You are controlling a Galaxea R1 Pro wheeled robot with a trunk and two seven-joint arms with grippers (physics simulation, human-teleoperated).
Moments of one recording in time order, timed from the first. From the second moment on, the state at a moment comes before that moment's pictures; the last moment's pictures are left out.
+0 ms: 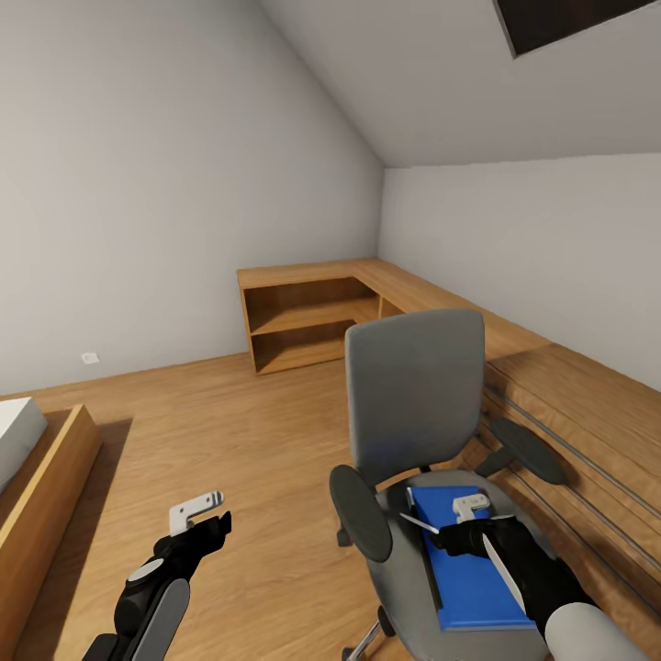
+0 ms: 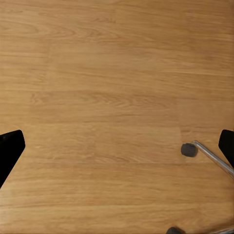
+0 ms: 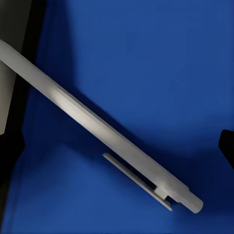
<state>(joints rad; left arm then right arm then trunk) -0.13 0.02 -0.12 -1.55 0.48 0.55 0.53 -0.56 -0.14 0.06 -0.68 0.09 0.54 0.28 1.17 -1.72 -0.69</state>
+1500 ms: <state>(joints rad) -0.13 0.02 -0.12 -1.55 0.48 0.55 0.53 -0.56 -0.14 0.06 -0.70 0.09 0.54 0.28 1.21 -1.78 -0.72</state>
